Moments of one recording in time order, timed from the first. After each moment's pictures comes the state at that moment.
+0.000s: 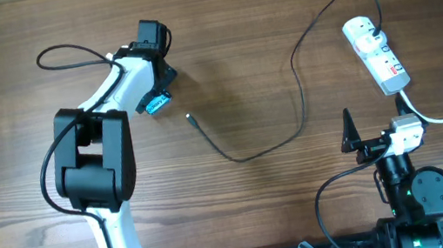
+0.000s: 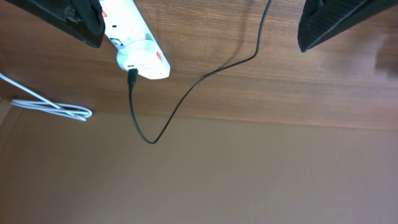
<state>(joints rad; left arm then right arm) -0.24 2.14 1.48 -0.67 -0.29 -0.92 -0.07 0.02 0.01 0.00 -0.13 -0.05</state>
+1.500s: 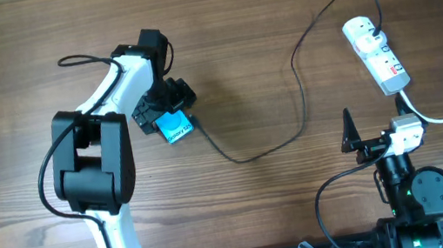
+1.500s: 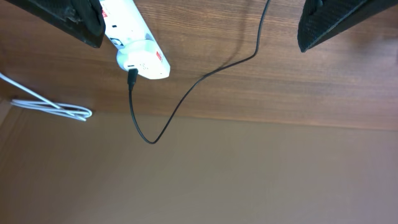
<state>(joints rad) -0.24 2.13 1.50 -0.99 0.08 -0.72 -0.07 0.02 0.01 0.00 -0.13 -0.05</state>
